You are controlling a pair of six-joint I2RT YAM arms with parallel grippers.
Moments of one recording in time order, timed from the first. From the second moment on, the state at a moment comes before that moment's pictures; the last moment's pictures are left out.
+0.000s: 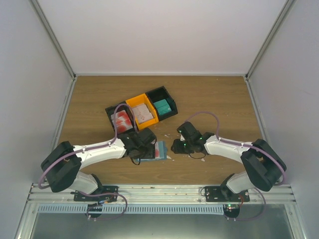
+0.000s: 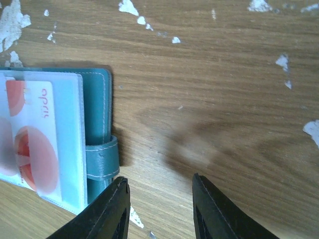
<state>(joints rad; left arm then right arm) -0.89 1.42 0.78 -0.54 -0.03 -0.89 0.72 1.44 0.66 -0.28 -0.18 0.68</state>
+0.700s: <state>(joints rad) -0.75 1.45 0.65 -0.23 0.16 -0.87 0.75 1.59 0.73 -0.21 -0.31 0.61</state>
